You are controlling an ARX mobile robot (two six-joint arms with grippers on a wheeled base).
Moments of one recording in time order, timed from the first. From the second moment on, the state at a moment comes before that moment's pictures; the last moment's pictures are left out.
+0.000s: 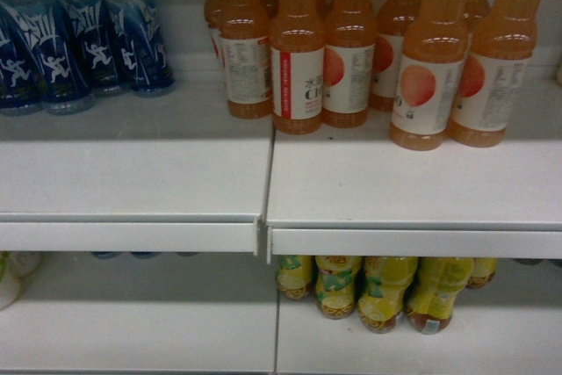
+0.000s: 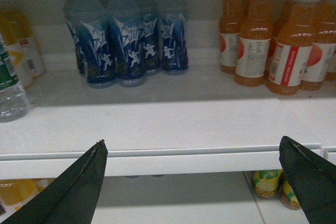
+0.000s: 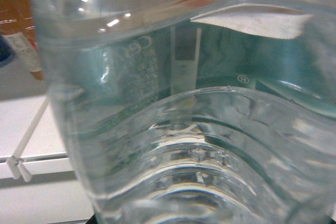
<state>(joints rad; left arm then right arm) 0.00 0.01 0.01 0.00 0.00 0.00 0.15 0.57 0.29 0.05 0.15 0.16</state>
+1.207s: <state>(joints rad) 0.00 0.01 0.01 0.00 0.00 0.00 0.15 0.57 0.29 0.06 0.14 0.16</state>
